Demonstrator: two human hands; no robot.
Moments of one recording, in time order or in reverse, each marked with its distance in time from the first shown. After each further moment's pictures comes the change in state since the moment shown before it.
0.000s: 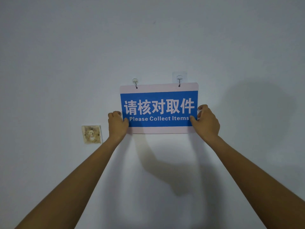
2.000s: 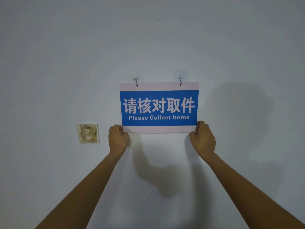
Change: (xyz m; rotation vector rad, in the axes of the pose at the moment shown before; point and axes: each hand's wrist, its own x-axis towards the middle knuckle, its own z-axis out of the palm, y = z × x) left_hand -0.034 -0.034 0.018 -0.128 -0.022 -0.140; right_hand -0.044 0.027 0.037 0.004 0.011 0.068
